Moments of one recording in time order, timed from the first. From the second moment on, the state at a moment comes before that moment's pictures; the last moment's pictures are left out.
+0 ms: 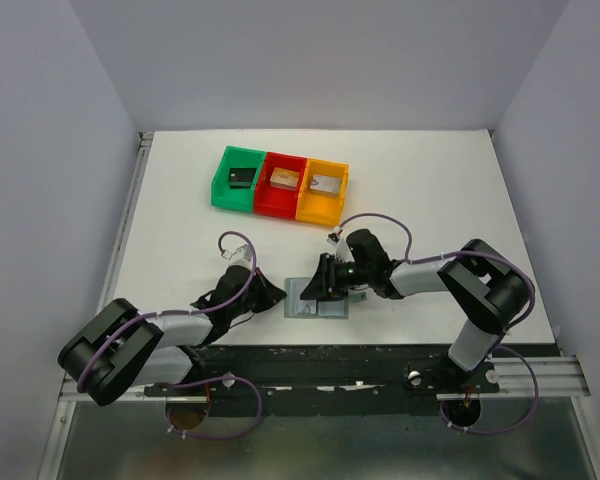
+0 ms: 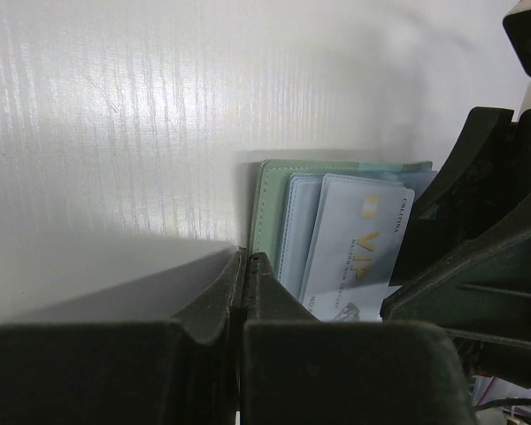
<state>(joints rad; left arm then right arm) -0.67 1.25 0.16 0.53 0.04 -0.97 0.72 1.73 0.63 0.44 -0.63 0.90</state>
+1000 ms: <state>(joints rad) -0.67 1.27 0.16 0.54 0.04 -0.98 0.69 1.63 0.60 0.35 -0.60 0.86</state>
